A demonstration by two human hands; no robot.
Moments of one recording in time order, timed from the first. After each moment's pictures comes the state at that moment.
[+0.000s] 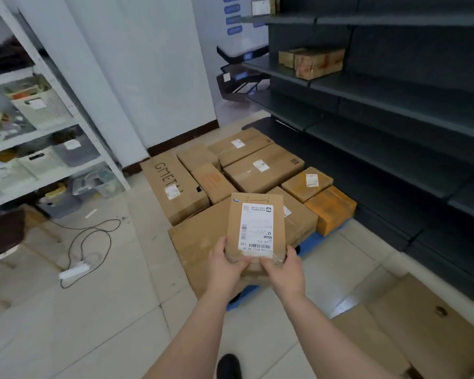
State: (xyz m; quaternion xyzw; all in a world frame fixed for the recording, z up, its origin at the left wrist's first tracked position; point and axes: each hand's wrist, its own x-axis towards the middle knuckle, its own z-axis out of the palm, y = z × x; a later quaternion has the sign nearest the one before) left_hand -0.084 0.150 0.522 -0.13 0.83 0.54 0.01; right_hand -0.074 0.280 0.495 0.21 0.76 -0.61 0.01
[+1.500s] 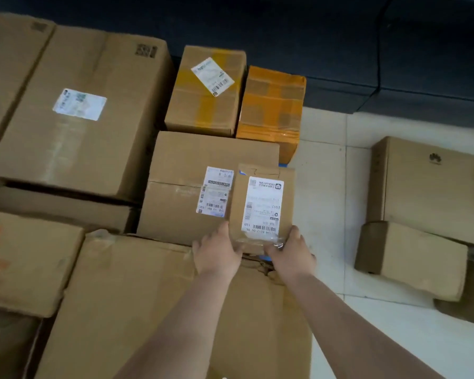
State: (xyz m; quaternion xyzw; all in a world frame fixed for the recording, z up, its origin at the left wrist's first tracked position) left_hand -0.600 0.237 0.083 0.28 0.90 0.03 0.33; right_hand -0.488 0.320 0.070 0.61 0.69 -0.37 0.16
